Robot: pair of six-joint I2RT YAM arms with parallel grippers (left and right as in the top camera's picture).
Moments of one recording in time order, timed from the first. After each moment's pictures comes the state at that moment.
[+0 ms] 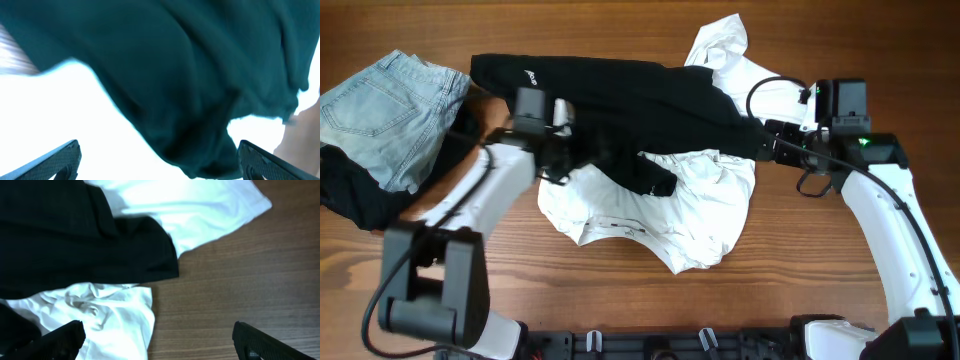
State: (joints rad) left arm -0.21 1.69 1.03 -0.48 0.38 -0.59; right arm 0.03 1.41 1.09 -0.78 -0.02 0.22
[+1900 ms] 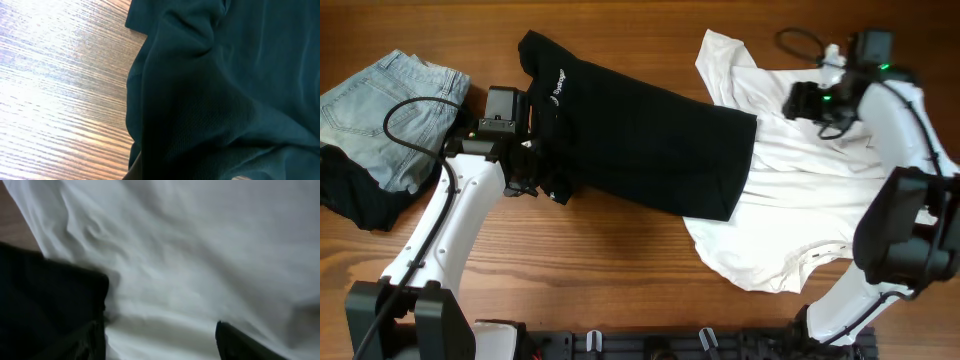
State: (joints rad) left arm -0.12 1.51 1.08 -0.87 0.07 -0.58; right arm -0.16 1.93 1.46 -0.76 -0.19 0.01
